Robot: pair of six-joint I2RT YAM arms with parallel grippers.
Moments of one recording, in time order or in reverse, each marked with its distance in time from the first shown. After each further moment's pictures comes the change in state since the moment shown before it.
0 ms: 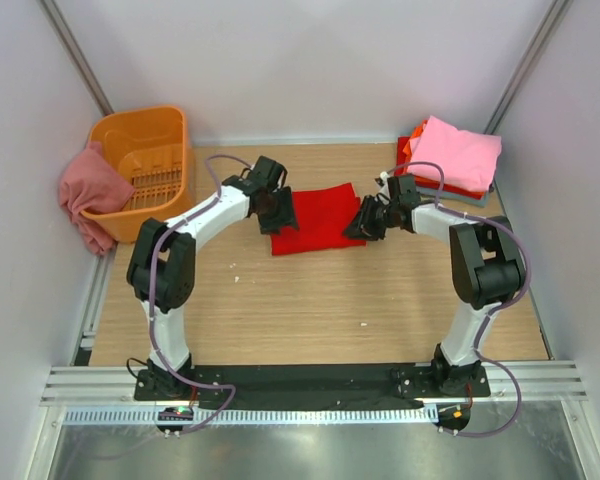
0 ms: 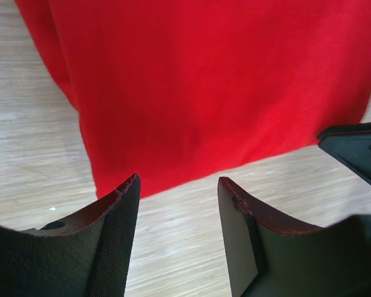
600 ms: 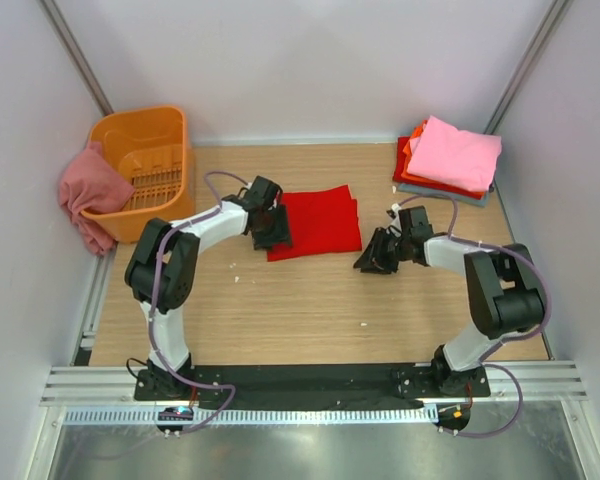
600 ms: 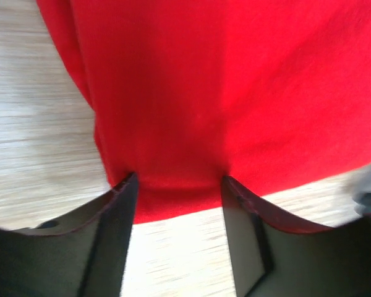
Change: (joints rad) left arm 0.013 -0.008 -0.238 0.190 -0.027 0.019; right arm -0.013 -0.195 -0.365 0.089 0.022 -0.008
